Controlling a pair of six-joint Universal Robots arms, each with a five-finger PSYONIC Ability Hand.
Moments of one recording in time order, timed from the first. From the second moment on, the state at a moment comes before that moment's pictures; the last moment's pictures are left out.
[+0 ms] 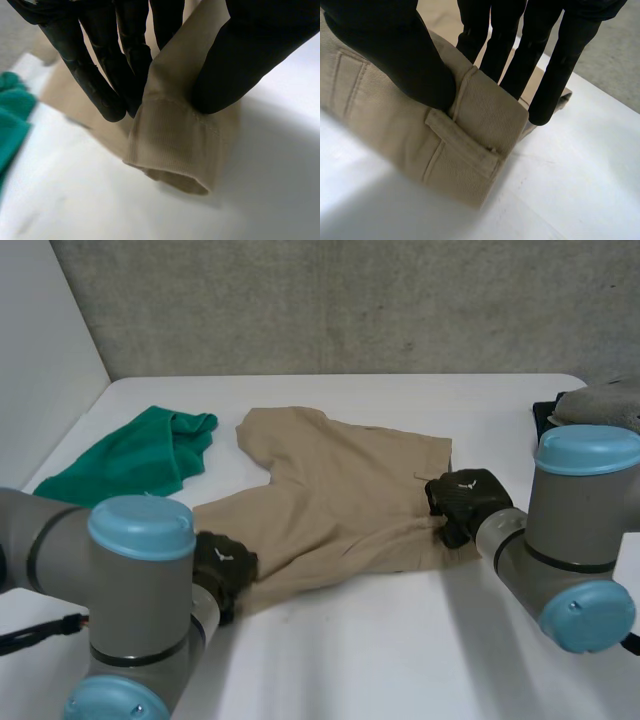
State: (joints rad) left arm 4.07 -2.03 -1.66 3.13 -1.81 3.61; right arm 1.99 -1.06 1.50 -0.02 1.53 2.83; left_hand 1.14 1.19 1.18 1.19 1.01; right_hand 1.09 1.17 1.19 1.20 1.02
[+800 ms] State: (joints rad) left arm 4.22 -1.96 -0.92 3.17 -1.73 3.90; right arm 1.99 -1.15 1.17 -0.14 1.55 2.49; left_hand 1.14 1.20 1.19 1.20 1.02; right_hand 1.09 1.17 1.19 1.20 1.03
